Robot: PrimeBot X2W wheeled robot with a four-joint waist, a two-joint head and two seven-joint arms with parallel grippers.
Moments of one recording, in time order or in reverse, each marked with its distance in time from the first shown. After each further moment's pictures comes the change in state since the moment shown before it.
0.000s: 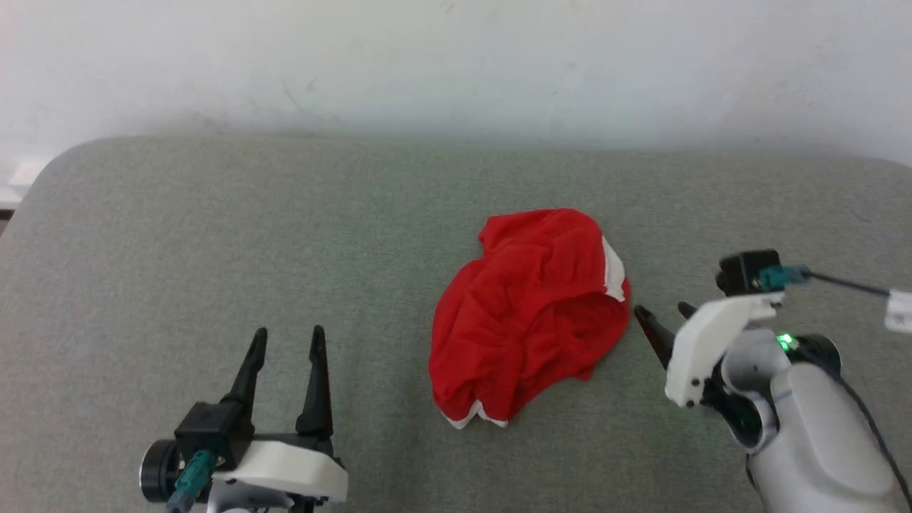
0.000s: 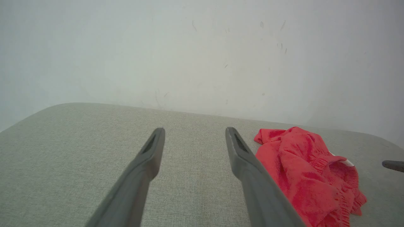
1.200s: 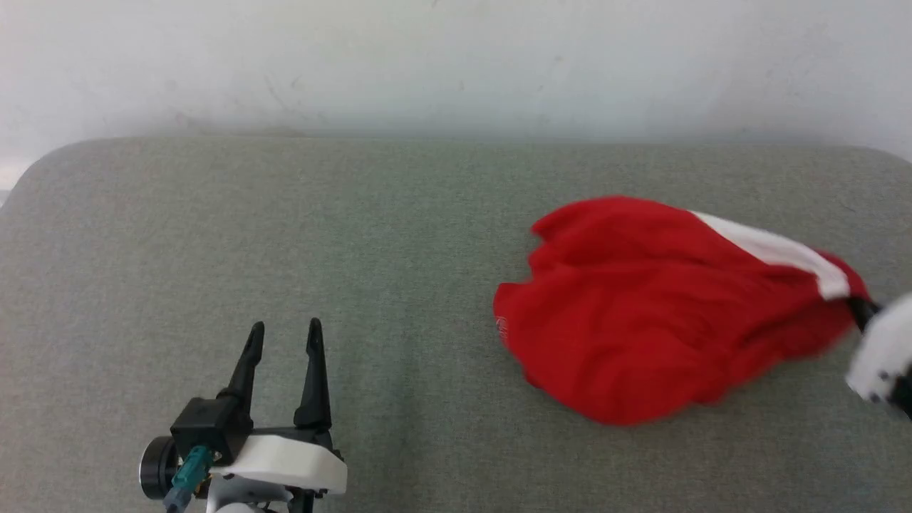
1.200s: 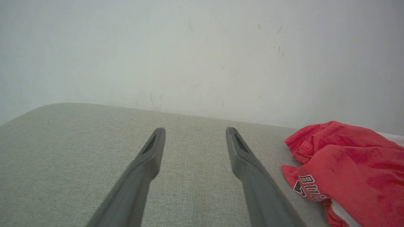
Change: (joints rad) left arm -0.017 -0.064 0.062 0.015 0.045 -0.051 0.000; right arm -0.015 -0.288 -0.104 0.006 0.122 0.000 -0.026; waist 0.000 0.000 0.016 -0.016
